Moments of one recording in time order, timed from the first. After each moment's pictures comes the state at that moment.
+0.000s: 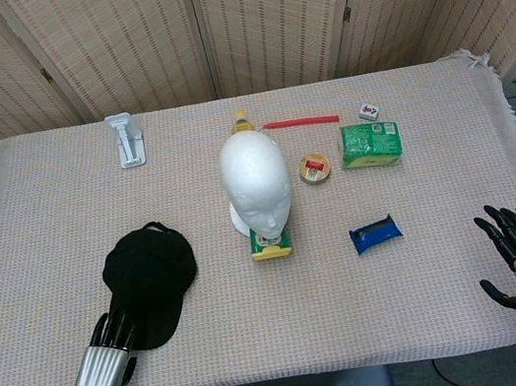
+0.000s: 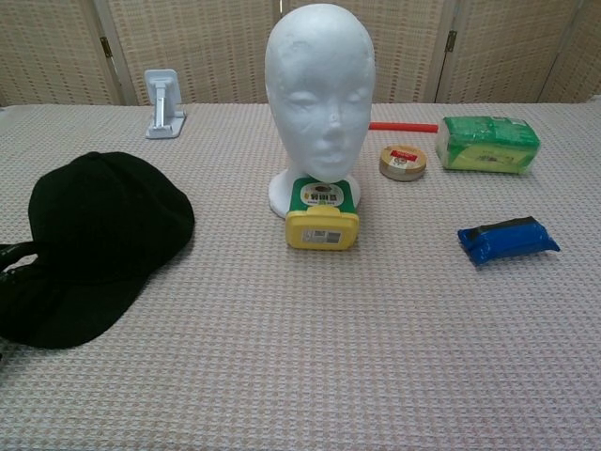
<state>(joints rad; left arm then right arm) -0.13 -1.60 0.08 -1.19 1.71 1.45 0.33 0.01 -1.03 -0.02 -1.73 -1.70 1.58 -0.08</state>
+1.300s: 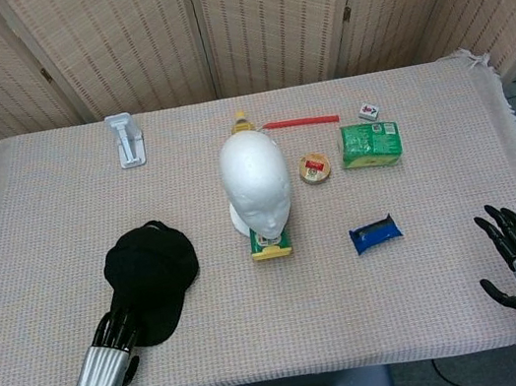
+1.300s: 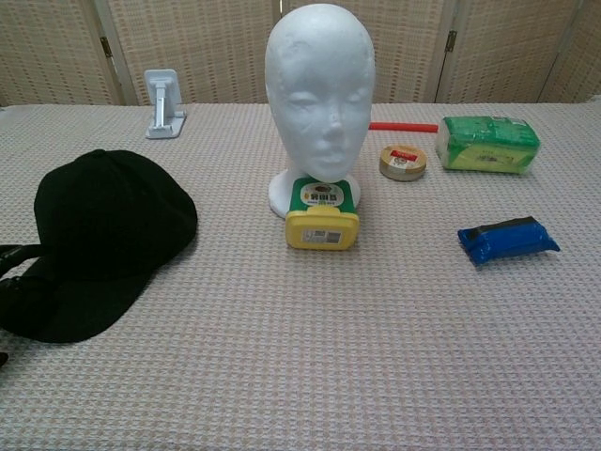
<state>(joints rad) -0.14 -1.65 0.11 -1.06 1.74 1.51 0.23 0.00 -1.04 -0.01 -1.73 -1.69 1.58 -0.10</state>
